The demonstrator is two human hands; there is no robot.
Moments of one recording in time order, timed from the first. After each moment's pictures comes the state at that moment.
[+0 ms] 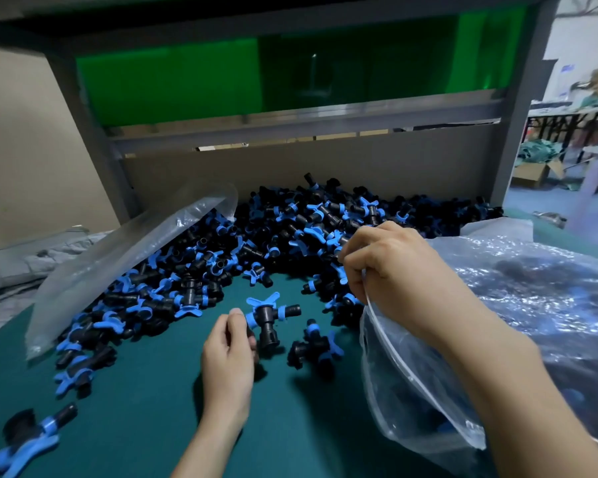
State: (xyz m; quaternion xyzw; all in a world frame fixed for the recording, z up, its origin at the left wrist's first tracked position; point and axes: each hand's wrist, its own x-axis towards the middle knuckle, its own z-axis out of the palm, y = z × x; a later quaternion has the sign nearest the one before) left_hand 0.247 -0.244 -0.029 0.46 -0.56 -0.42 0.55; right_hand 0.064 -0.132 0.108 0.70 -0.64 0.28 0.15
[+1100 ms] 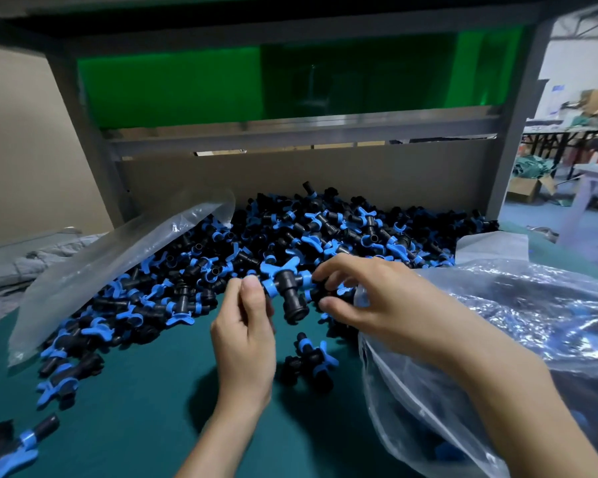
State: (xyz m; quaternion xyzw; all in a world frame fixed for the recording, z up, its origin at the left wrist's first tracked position) left_hand 0.217 -0.227 0.022 0.32 -0.62 -0.28 0.66; right_hand 0.067 -0.128 0.106 0.71 -0.66 0.26 0.00
